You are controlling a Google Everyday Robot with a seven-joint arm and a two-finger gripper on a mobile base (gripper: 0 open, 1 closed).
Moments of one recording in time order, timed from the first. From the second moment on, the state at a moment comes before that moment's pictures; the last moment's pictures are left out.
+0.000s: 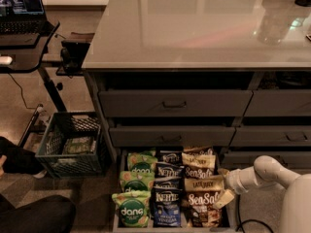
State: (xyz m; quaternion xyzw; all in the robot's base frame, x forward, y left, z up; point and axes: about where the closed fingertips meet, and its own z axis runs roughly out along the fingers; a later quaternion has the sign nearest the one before) arm 0.522 -0.288 0.294 -0.51 0.79 0.25 0.24
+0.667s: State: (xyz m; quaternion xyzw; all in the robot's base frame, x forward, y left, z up) arm 0.525 -0.286 0.276 -0.54 0.78 0.21 0.23
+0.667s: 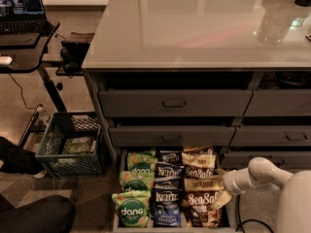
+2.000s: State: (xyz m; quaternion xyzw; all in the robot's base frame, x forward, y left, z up) arm 0.517 -0.270 0.232 -0.55 0.78 0.22 0.19
